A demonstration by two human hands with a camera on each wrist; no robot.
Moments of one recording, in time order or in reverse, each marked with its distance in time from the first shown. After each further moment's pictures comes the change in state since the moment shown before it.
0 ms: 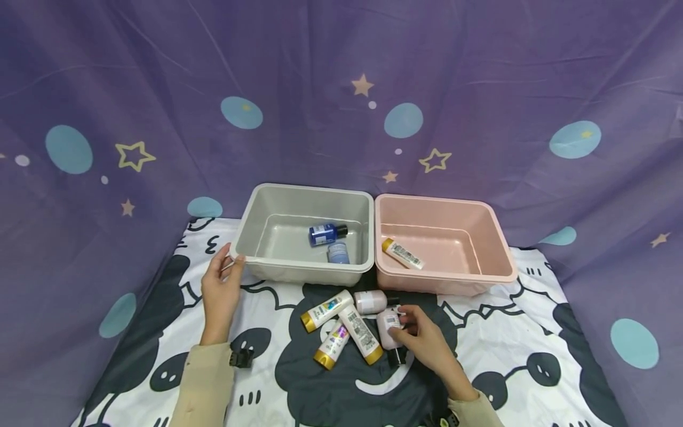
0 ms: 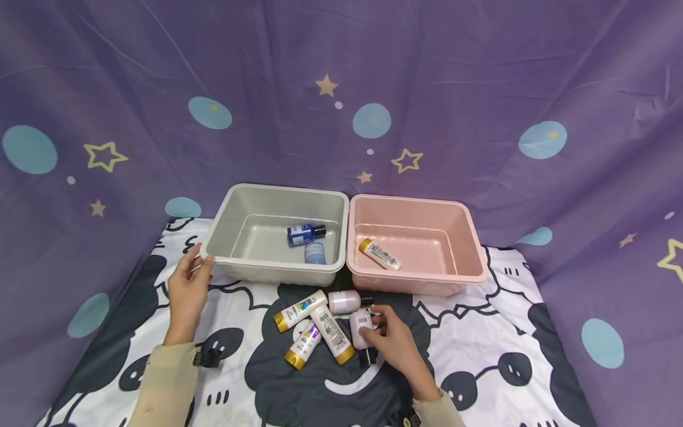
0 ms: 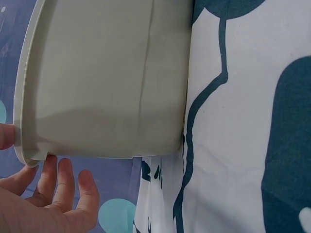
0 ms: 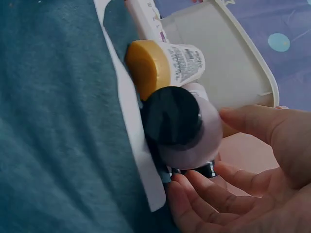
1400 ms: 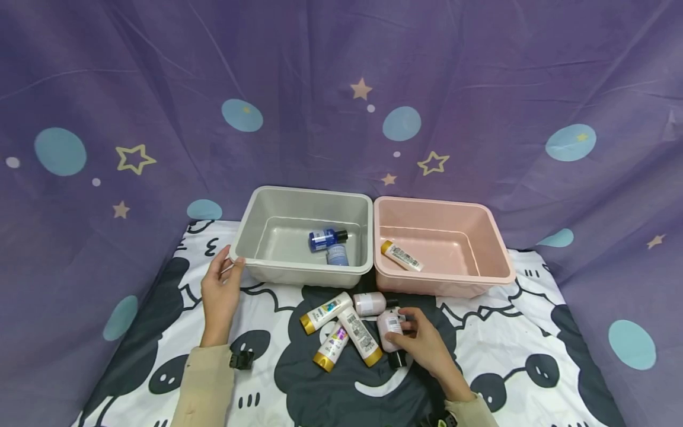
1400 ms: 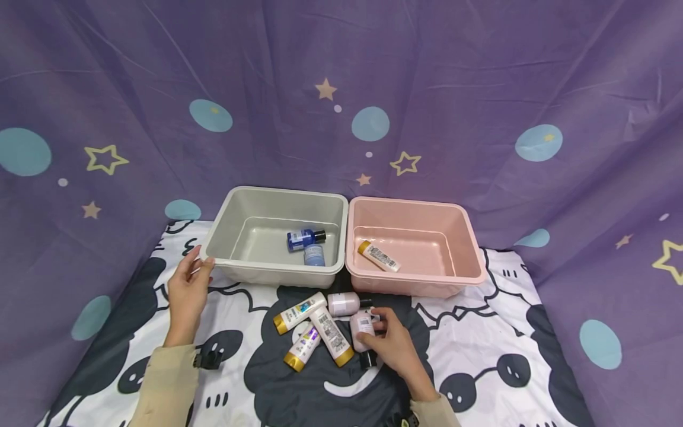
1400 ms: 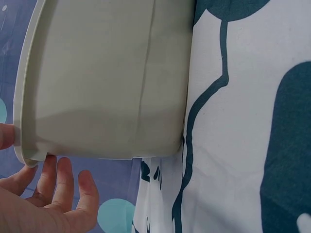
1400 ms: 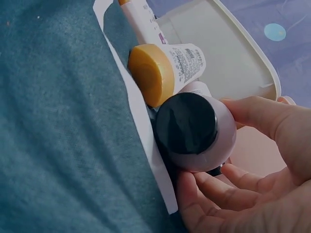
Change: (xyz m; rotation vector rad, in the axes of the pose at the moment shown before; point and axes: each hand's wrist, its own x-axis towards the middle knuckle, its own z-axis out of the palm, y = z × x) left_hand -0.003 -0.003 -0.001 -0.026 -0.010 0.024; right_hand 0.000 0.005 0.006 0.149 0.006 0.069
